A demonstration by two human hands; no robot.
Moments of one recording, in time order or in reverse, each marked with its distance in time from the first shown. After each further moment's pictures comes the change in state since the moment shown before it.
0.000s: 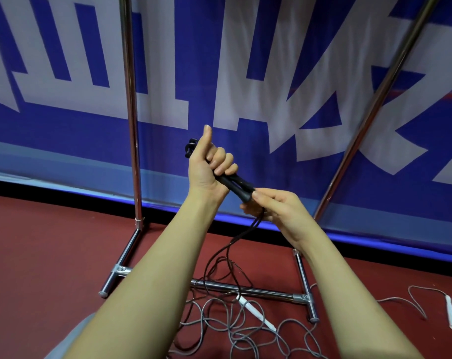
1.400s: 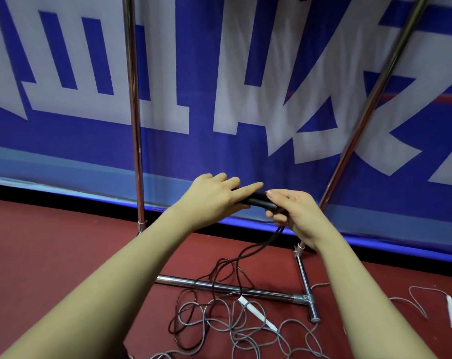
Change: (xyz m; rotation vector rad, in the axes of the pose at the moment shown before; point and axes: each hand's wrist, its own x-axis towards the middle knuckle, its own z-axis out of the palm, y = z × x) left_hand -0.011 0.006 -0.050 2.244 -0.804 1.245; right_hand -0.011 -0.006 -0.022 -0.041 0.085 0.025
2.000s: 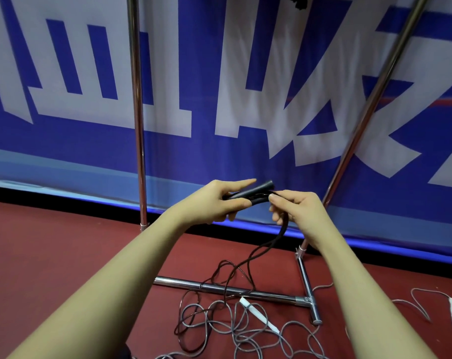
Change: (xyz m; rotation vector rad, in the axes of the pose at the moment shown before) left_hand 0.005 0.004 -0.034 -1.144 -0.462 -0.725; right_hand -0.007 -0.007 0.000 -0.138 0.114 -0.096
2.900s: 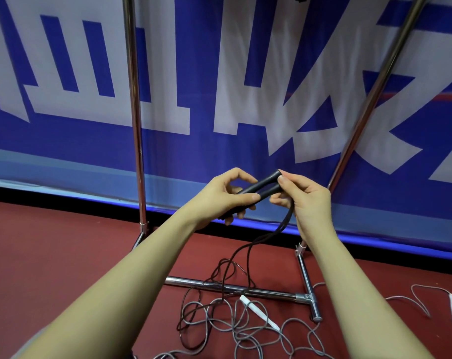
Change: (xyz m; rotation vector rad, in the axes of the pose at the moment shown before) left_hand 0.002 0.010 0.014 -0.409 0.055 -0.047; right_hand 0.004 -0.004 0.011 0.293 0.304 -0.085
